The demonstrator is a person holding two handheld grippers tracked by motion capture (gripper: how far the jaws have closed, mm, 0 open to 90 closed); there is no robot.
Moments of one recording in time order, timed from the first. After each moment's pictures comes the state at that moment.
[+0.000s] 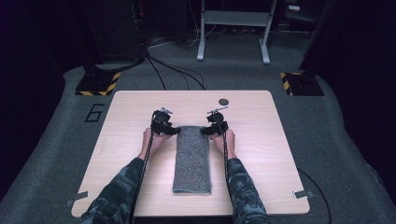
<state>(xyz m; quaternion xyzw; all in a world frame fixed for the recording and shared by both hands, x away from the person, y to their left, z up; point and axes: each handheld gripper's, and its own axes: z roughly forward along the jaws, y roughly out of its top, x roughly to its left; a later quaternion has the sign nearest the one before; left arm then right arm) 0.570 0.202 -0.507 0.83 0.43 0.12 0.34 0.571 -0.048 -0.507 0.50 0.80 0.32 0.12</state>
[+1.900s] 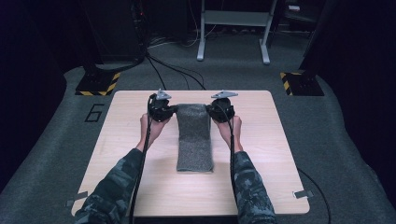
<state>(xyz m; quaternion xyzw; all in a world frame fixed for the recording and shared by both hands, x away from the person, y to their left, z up) 0.545 0.196 -0.408 0.79 0.38 0.21 0.42 0.540 -0.058 -0.403 0.41 0.77 0.43 0.22</state>
